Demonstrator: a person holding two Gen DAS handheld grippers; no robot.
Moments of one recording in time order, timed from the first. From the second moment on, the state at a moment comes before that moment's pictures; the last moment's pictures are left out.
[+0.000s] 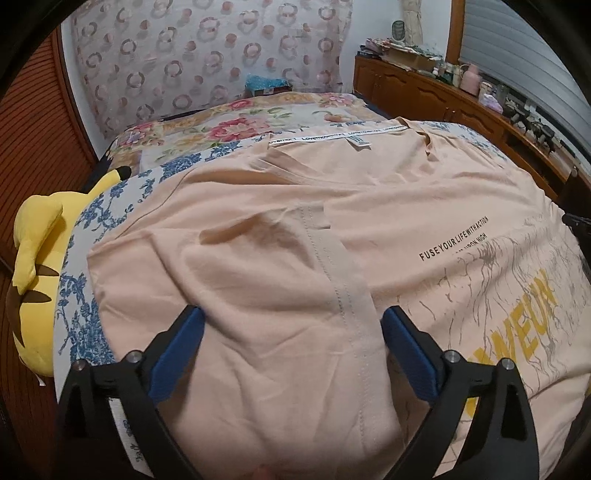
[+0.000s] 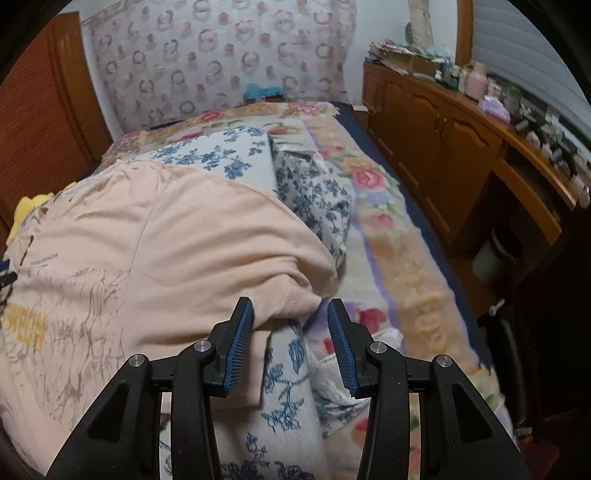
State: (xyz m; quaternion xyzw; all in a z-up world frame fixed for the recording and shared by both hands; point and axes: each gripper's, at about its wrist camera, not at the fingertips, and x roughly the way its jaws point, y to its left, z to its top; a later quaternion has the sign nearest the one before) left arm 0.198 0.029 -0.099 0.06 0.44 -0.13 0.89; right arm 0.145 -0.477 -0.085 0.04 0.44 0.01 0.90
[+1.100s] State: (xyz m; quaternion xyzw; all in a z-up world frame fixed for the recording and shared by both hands) left arm 0.197 0.028 -0.100 0.05 0.44 -0.12 0.89; right arm 0.151 -0.340 -0.049 -0.02 0.37 0.21 0.90
